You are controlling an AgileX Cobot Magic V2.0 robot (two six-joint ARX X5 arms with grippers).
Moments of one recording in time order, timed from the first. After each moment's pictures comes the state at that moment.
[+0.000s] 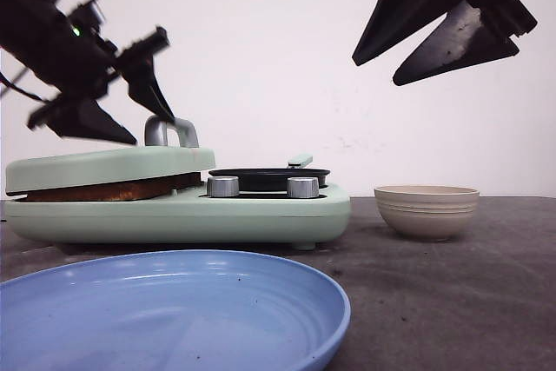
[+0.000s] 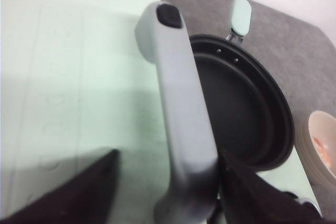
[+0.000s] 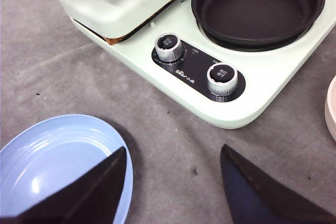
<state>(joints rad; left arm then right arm) -0.25 1.49 0.90 0.14 0.20 -0.40 0.59 1.02 0.72 -0.24 -0.23 0.12</state>
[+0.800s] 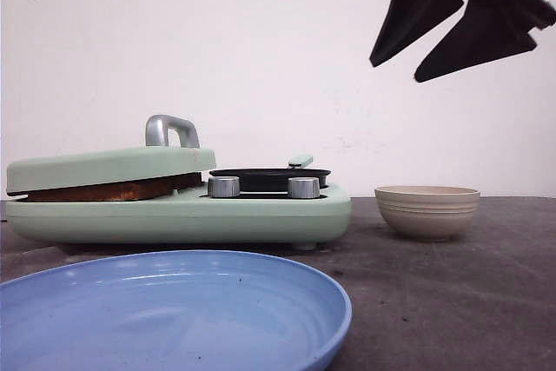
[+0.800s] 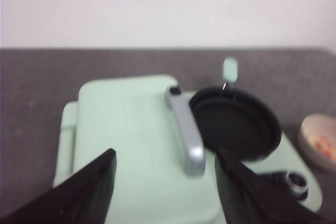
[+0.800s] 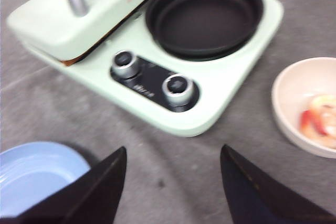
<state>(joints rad) -0.23 0.92 0.90 -0.30 0.09 -0.11 0.57 1.00 0.72 -0.22 -0.06 0.19</state>
